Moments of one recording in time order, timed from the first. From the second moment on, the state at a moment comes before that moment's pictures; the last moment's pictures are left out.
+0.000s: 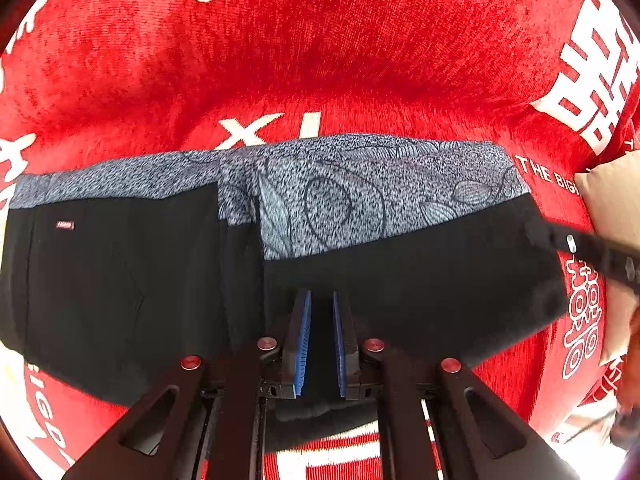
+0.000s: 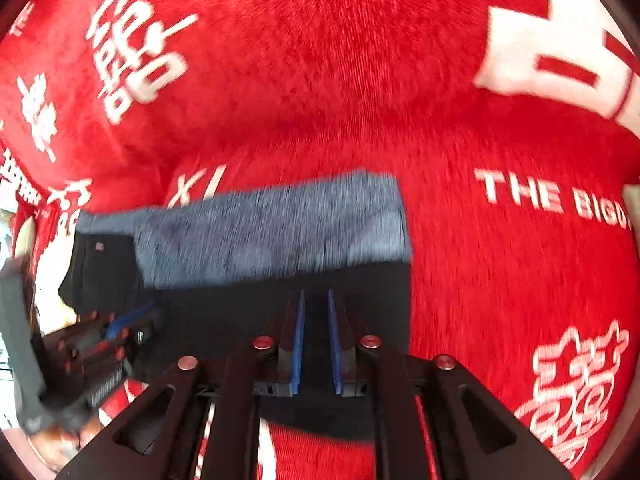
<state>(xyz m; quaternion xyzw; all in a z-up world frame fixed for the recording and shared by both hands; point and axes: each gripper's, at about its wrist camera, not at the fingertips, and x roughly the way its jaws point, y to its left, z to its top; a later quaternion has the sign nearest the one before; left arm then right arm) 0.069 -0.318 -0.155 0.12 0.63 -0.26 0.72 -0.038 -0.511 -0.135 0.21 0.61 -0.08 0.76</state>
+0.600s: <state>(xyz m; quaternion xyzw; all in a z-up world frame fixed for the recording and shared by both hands) 0.050 -0.295 -0.126 0.10 0.62 -0.21 0.75 -0.121 -0.503 -0.128 0.19 0.60 -0.15 0.76</state>
